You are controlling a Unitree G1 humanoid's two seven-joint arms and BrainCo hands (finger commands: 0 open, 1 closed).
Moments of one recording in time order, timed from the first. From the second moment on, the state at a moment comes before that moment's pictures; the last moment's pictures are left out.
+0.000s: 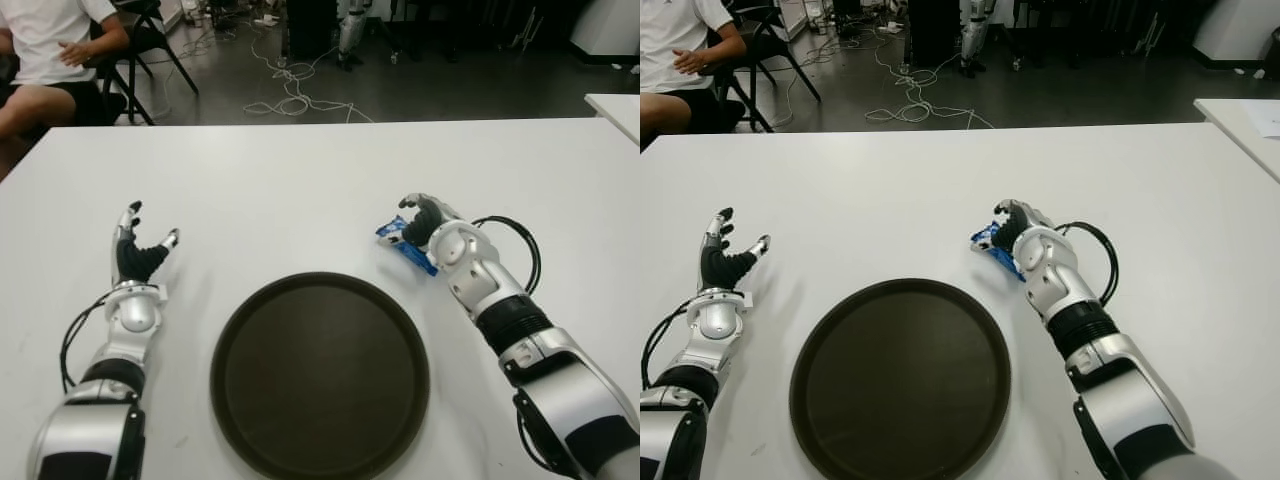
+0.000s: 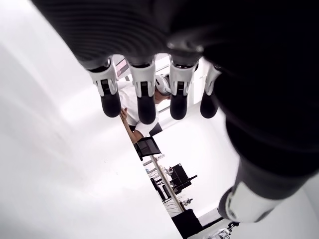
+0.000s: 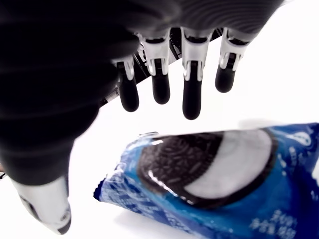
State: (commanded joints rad) left arm -0.54 0.30 0.07 1.21 0.19 -0.53 0.41; right arm -0.67 -0.18 0.35 0.67 -0.52 0.38 0.04
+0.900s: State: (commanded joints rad) left arm -0.54 0.30 0.07 1.21 0.19 -0.53 0.41; right arm -0.65 -0.17 0.32 0.70 -0.51 0.32 -0.07
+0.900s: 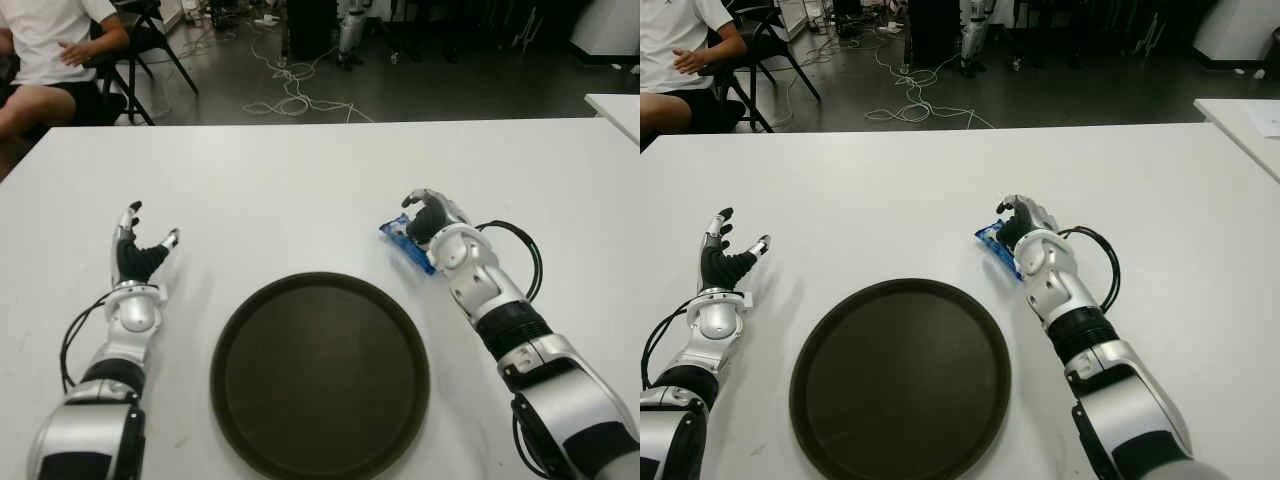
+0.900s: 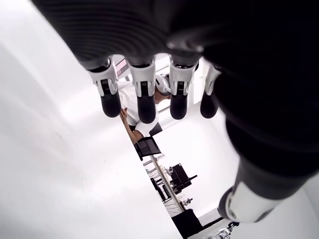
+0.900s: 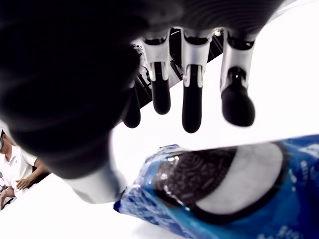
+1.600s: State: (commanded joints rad) left arm -0.54 0.30 0.06 1.21 0.19 -0.53 0.41; right arm -0.71 -0.18 0.40 0.83 -0.58 0.32 -0.05
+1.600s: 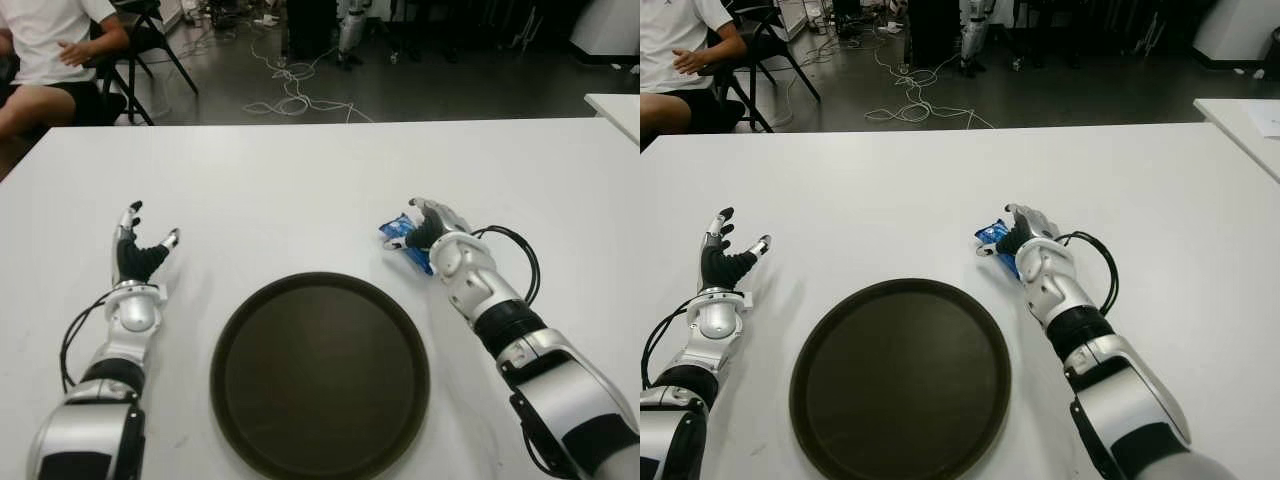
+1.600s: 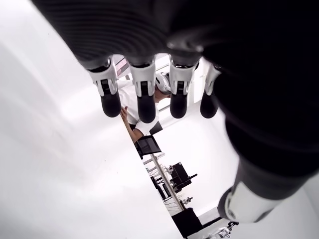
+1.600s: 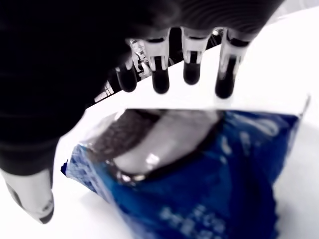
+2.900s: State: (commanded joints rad) left arm -0.54 0.30 0.07 1.21 0.18 -0.54 0.40; right arm -0.70 -0.21 0.49 0.79 -0.68 0.37 -0.01
